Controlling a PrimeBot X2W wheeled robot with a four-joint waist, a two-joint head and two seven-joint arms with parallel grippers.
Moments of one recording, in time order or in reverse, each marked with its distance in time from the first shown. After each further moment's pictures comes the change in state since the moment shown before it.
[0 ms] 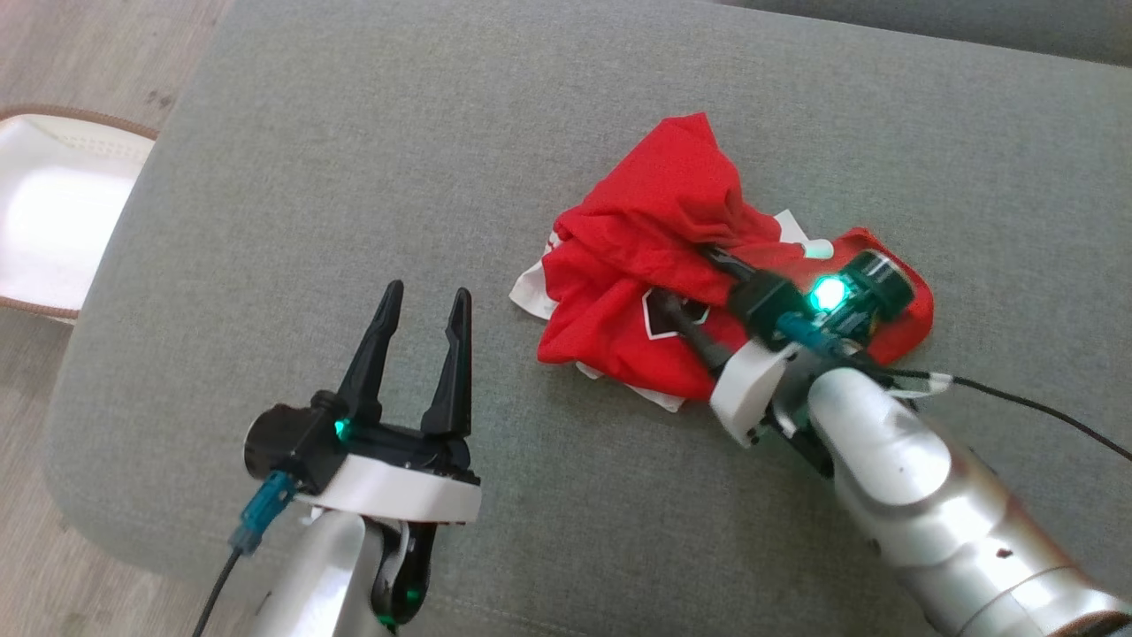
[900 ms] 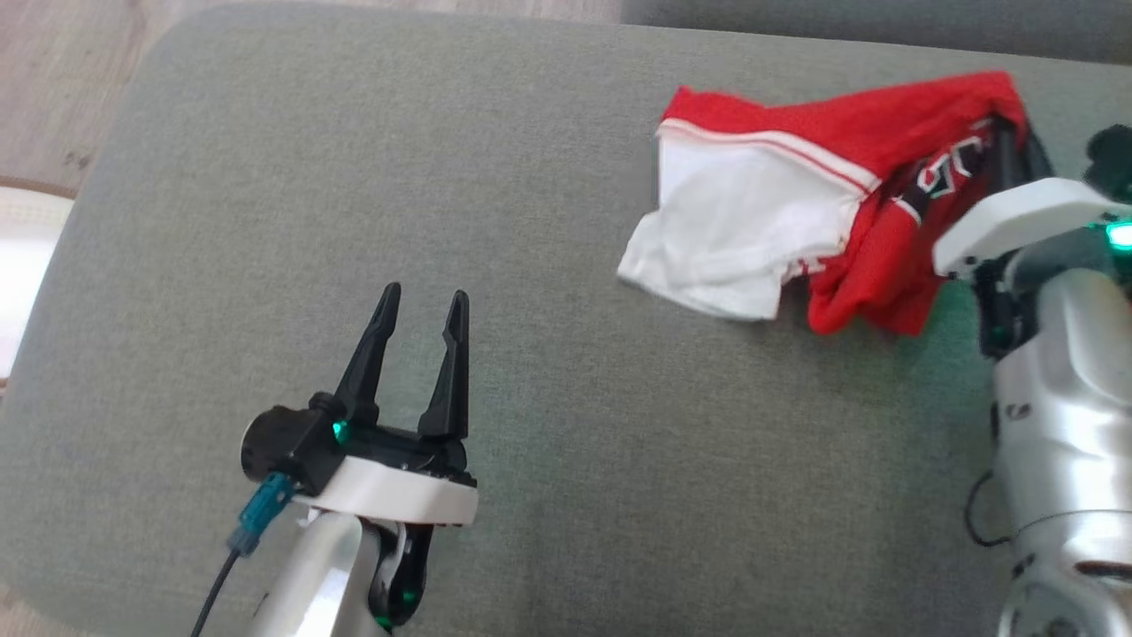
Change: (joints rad) left arm 0.002 0.000 0.008 0.006 0.011 -0.006 0.000; right arm -0.114 0.040 -0.881 0.068 0.001 0.000 0.049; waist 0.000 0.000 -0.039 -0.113
